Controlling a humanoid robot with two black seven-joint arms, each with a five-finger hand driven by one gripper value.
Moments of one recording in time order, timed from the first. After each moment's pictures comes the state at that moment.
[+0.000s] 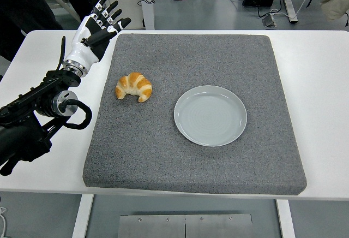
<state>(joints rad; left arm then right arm) -0.86 0.29 -0.56 -0.82 0.11 -0.07 -0.46 -0.09 0.00 0.00 0.13 -0.11 0.02 0.41</state>
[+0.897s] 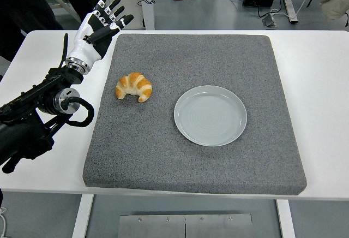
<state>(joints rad) -0.88 0.28 -0.56 -0.82 0.10 -0.07 -0.45 -0.09 0.00 0.00 0.13 -0.11 0.02 0.41</state>
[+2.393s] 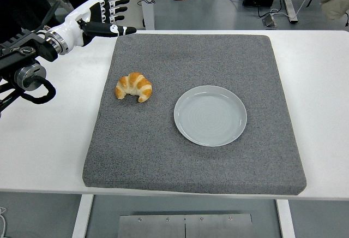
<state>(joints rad) -1.17 0.57 -0.15 -0.99 0.29 -0.07 -0.27 -0.09 0.00 0.00 0.13 -0.11 0.02 0.41</state>
